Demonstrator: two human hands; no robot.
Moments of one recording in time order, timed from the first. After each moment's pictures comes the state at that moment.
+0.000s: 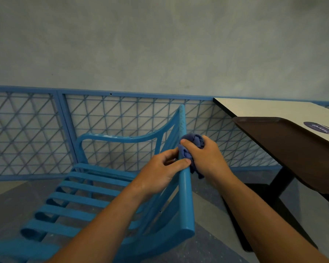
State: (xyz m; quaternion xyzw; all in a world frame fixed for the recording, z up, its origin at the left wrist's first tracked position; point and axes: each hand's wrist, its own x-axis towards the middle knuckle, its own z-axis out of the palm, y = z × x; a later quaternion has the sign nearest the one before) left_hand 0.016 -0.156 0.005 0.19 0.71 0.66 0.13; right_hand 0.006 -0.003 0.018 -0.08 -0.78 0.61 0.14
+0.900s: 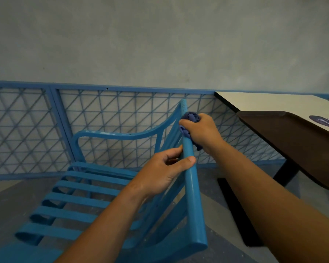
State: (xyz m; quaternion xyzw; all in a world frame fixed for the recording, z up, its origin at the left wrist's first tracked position) left_hand -0.008 -0.159 -0.015 0.20 0.69 0.68 0.16; right_hand -0.076 0.002 0.034 -0.09 -0.81 0.56 0.16
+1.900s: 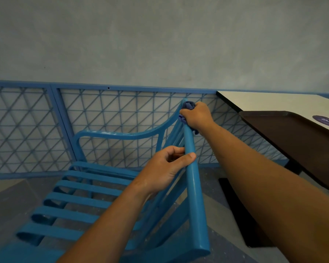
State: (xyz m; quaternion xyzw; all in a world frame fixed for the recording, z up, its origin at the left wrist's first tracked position) left_hand -0.012 -0.155 -0.010 0.14 0.71 0.67 0.15; right_hand -0.136 0.006 0.048 -0.13 -0.85 0.49 0.14
